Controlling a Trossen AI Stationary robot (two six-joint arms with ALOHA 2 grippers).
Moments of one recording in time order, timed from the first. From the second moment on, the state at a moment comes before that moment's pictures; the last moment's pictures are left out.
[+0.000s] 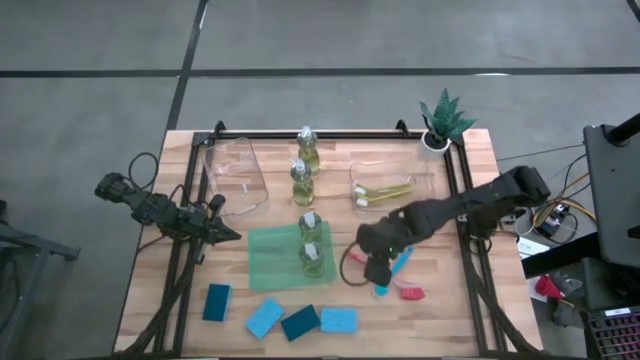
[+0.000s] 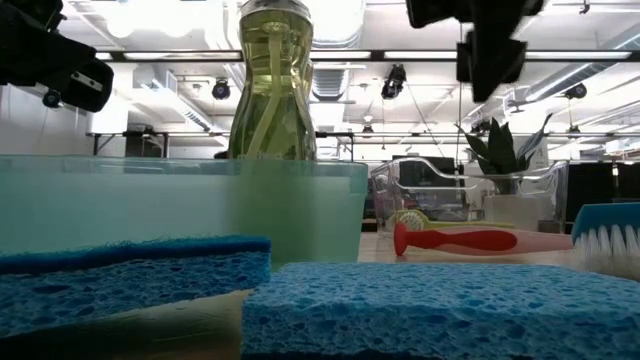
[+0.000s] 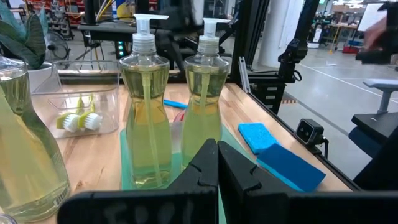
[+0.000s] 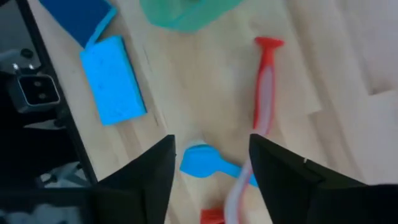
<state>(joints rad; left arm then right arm) -0.48 0.04 0.17 -0.29 -0.25 -0.11 0.29 1.59 1.28 -0.88 -0.13 0.74</state>
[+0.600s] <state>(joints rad) -0.48 0.04 0.17 -0.29 -0.25 -0.11 0.33 1.60 0.96 -0.60 0.00 0.87</state>
